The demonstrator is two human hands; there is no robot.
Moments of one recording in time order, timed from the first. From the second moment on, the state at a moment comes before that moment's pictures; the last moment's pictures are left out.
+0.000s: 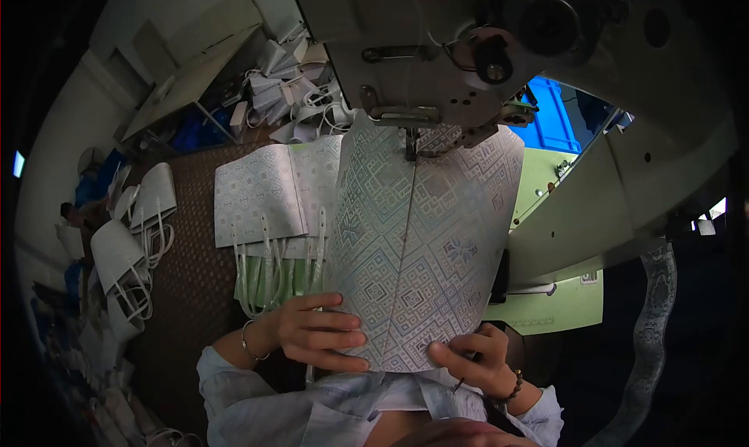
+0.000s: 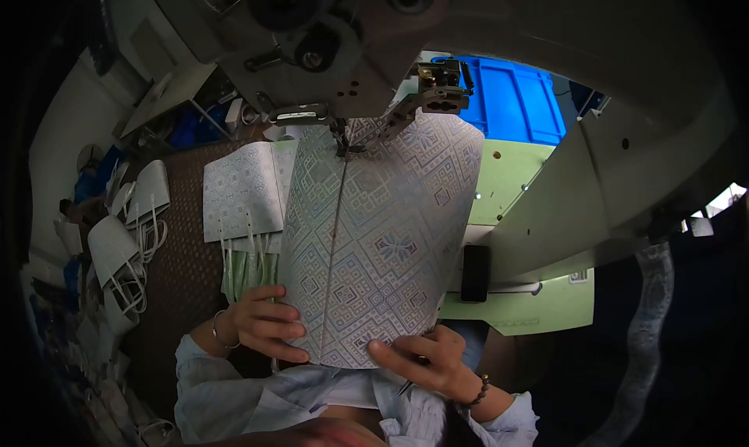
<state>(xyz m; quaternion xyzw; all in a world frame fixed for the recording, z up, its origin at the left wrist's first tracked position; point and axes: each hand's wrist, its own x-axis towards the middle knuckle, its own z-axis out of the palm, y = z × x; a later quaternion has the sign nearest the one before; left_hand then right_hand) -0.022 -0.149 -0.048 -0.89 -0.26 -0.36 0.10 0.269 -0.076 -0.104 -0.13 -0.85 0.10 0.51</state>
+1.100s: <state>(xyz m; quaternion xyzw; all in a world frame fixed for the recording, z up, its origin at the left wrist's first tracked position) -0.020 -0.127 0.006 -0.91 -0.22 -0.34 0.12 0.276 -0.058 -0.053 -0.18 -0.86 0.03 0.47</state>
